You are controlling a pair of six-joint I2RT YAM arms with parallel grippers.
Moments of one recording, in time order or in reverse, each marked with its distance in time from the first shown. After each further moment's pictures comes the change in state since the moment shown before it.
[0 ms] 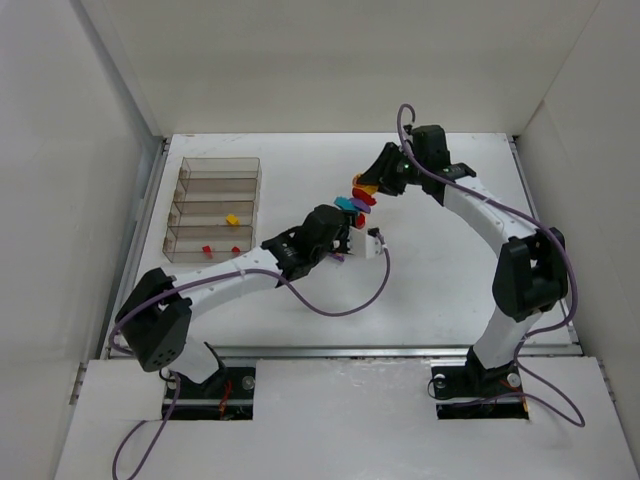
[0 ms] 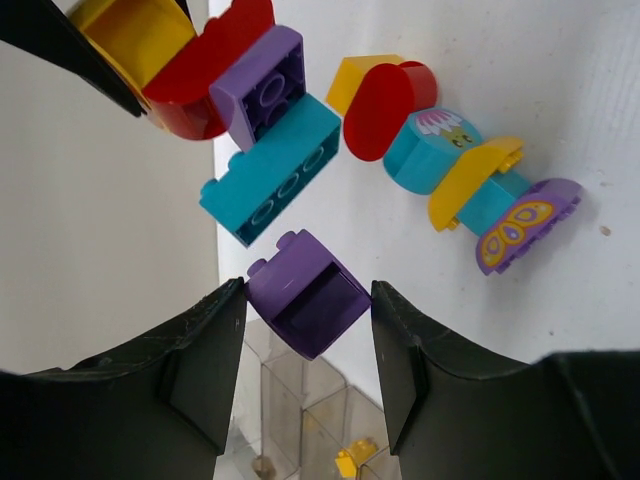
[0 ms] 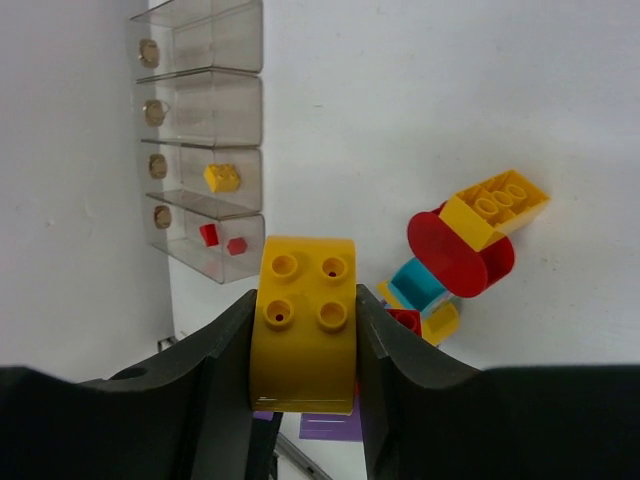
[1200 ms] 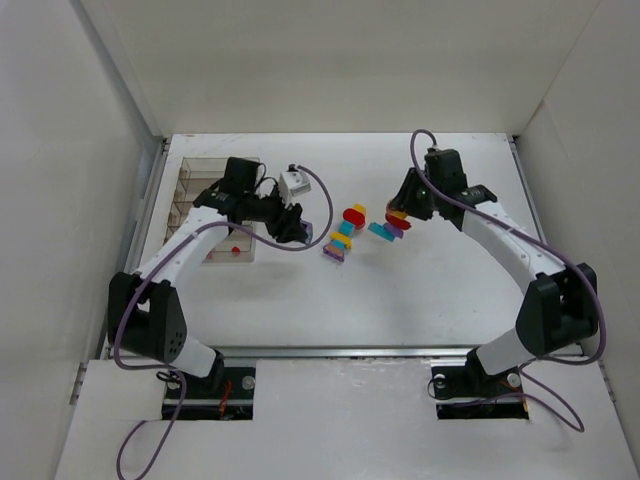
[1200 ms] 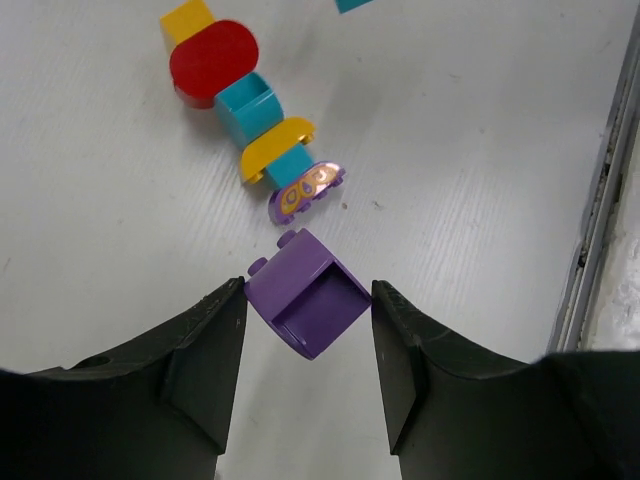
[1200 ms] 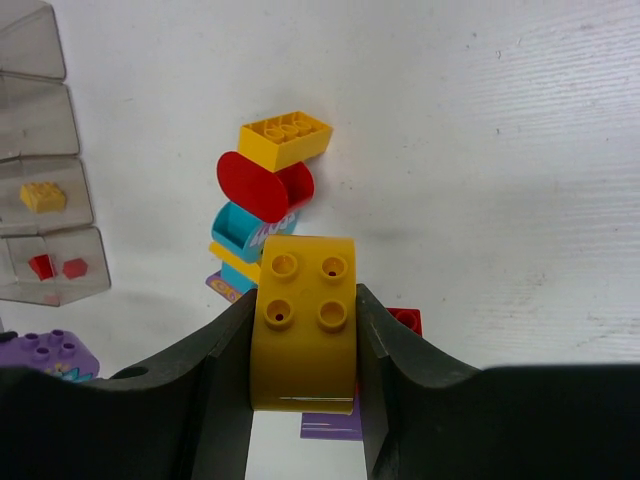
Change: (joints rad) left arm 0.555 -0.008 0.175 -0.490 1.028 -0.487; right arm 0.000 -0.240 -0.233 -0.171 0.348 -0.128
